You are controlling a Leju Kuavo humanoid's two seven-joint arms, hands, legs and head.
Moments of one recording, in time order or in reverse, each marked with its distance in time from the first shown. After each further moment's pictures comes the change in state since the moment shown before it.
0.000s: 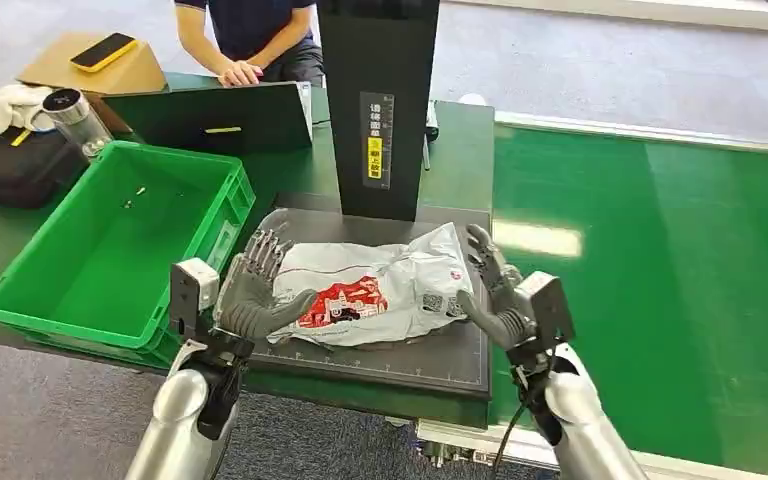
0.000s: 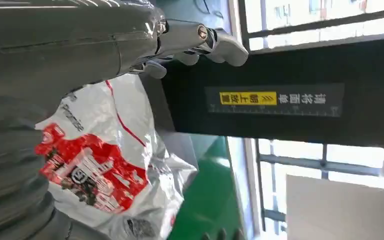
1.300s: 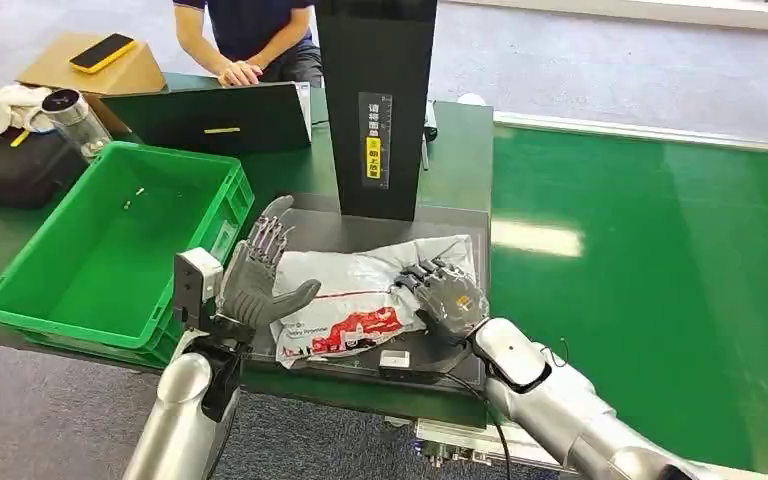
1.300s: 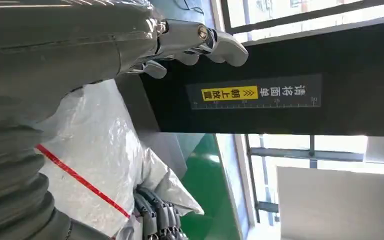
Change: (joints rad) left arm -0.076 -0.018 0.037 0.078 -0.027 -0.076 -0.063; right arm -0.396 -0.028 0.624 0.504 1.147 -0.549 0.182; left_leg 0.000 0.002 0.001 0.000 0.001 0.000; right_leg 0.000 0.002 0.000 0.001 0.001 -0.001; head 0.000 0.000
